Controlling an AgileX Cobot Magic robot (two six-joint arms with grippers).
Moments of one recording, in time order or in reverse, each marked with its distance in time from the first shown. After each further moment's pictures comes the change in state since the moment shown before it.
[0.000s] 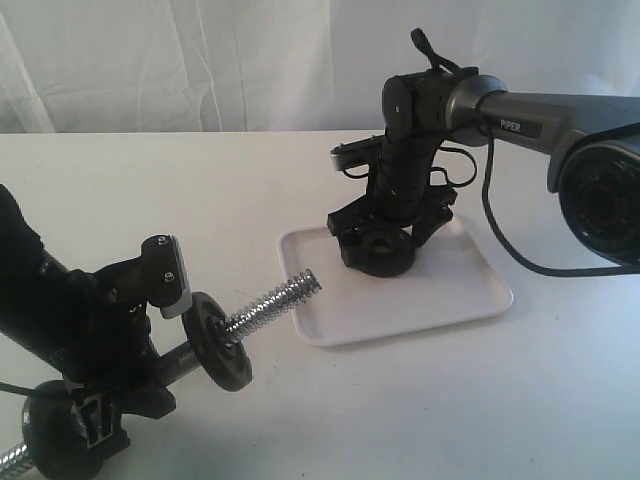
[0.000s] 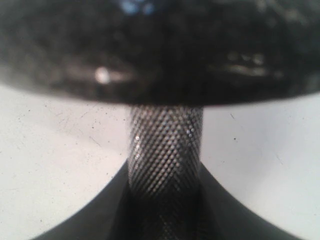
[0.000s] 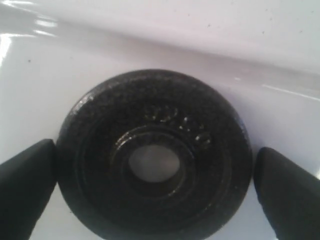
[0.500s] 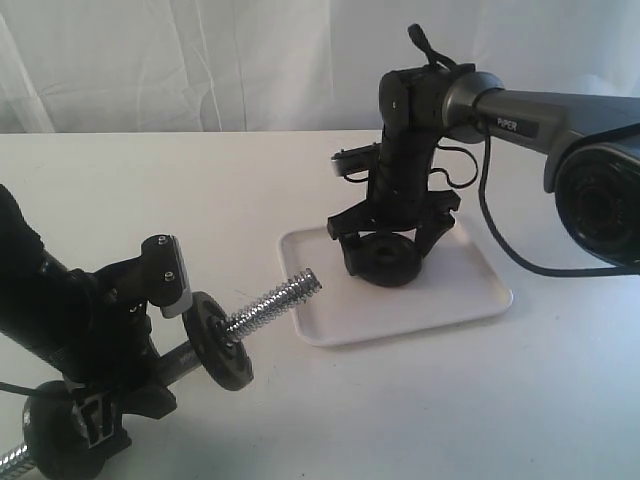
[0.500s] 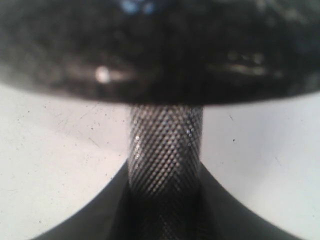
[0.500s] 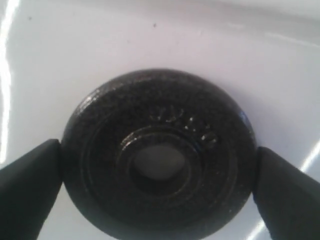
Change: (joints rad) left arm 0.000 0.000 0.000 -0.004 0.000 0.000; right arm 0.008 -0.011 -0.032 0.008 0.116 0.026
